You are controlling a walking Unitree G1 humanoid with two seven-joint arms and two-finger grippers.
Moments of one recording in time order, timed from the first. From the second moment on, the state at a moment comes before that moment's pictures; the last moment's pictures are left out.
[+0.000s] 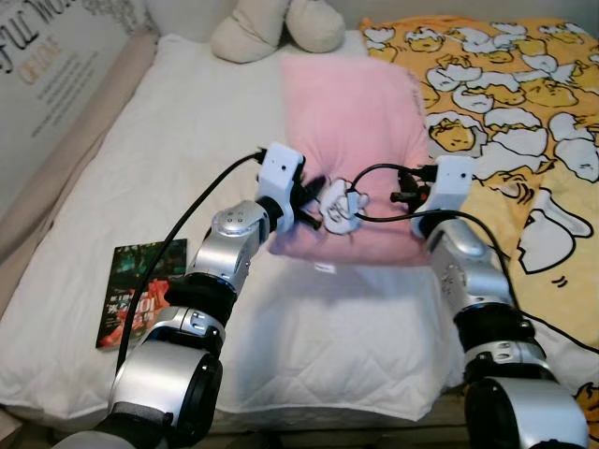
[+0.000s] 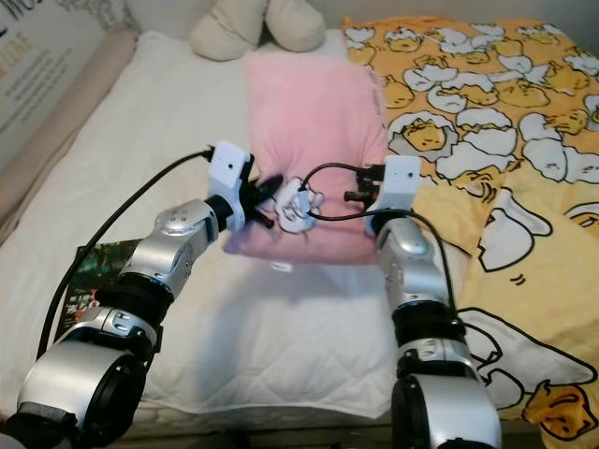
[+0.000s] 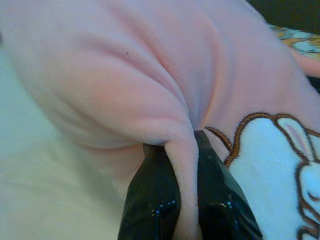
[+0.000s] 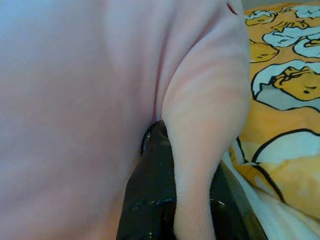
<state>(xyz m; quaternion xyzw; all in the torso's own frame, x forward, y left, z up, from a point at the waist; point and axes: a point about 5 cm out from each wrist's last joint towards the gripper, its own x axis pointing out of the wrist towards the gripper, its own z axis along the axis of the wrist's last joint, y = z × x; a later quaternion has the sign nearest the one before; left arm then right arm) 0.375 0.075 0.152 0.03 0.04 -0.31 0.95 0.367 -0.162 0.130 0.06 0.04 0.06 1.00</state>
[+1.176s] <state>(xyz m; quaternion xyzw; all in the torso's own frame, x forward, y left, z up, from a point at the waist) 0.378 0.086 0.151 0.04 0.00 -0.22 0.98 0.358 -0.142 0.124 0.00 0.02 0.09 1.00</state>
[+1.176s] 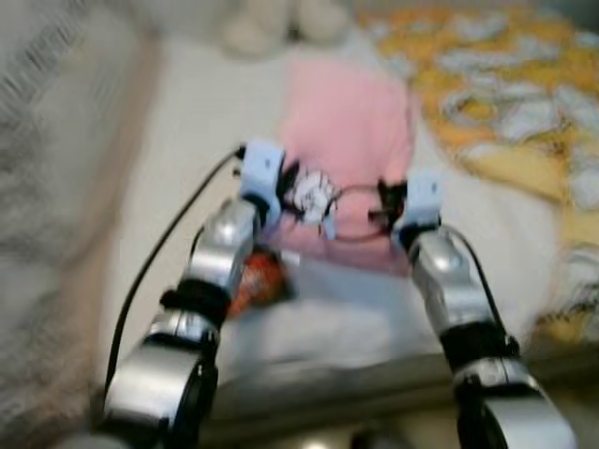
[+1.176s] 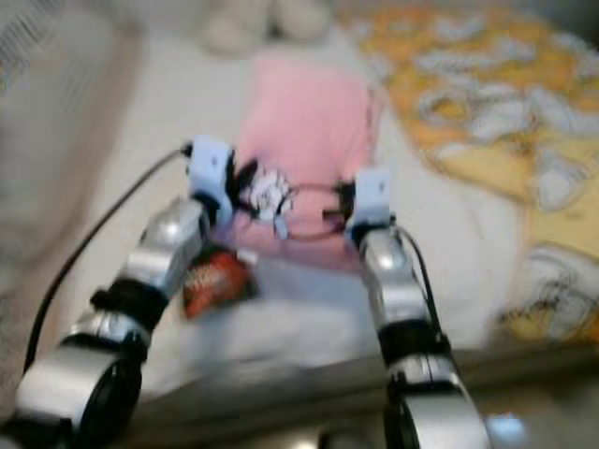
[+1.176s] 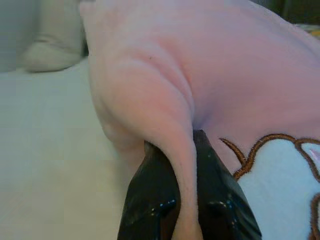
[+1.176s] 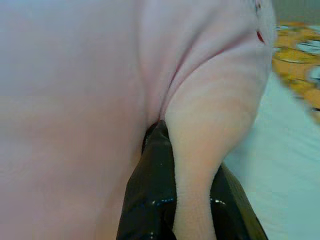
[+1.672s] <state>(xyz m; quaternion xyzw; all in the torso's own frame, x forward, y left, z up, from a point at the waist) 0.376 0.078 0.151 0.03 -0.01 -0.21 0.98 0.357 -0.144 0.116 -0.01 0.04 0.09 1.00</state>
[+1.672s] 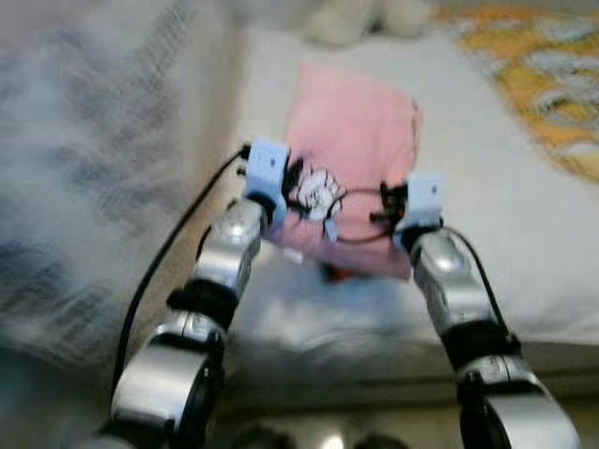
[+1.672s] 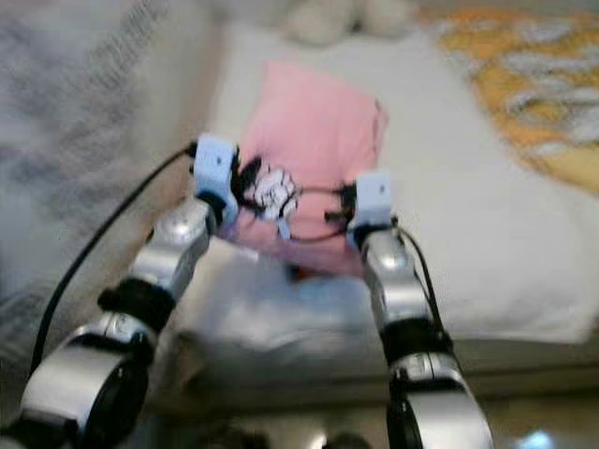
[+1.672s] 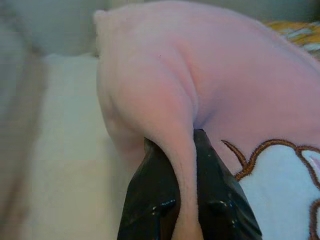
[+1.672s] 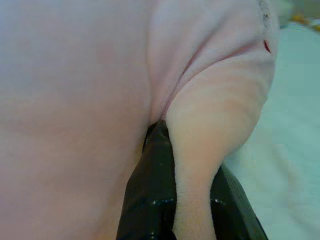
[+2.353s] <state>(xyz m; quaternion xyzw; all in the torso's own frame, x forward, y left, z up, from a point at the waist) 0.376 0.072 0.153 0.06 -0.01 -0.19 0.98 0.356 -0.148 0.110 -0.01 0.05 0.08 1.00</state>
